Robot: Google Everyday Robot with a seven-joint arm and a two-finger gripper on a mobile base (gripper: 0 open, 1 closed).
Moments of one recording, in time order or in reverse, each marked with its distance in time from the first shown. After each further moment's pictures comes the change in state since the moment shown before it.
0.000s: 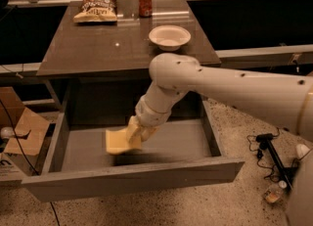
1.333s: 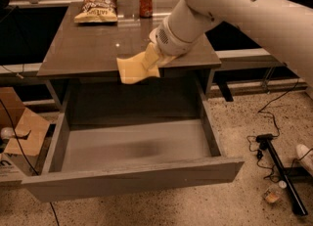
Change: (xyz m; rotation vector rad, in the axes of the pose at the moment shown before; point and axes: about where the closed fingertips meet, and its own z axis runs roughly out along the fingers) arm -0.092 0.004 -0.219 0.191 -0.406 -0.286
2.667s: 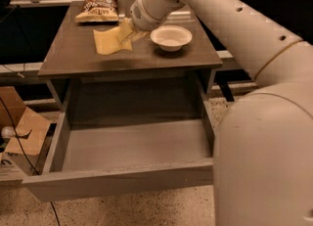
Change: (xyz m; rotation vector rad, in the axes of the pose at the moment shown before) arm -0.128 -0.002 0.064 -0.113 -0.119 -0.021
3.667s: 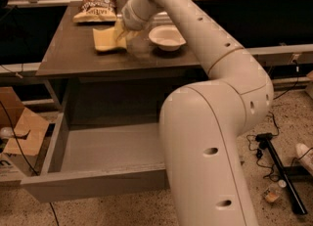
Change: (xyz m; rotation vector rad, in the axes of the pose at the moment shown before) arm -0.040 -0.023 0.078 -0.034 0.018 0.046
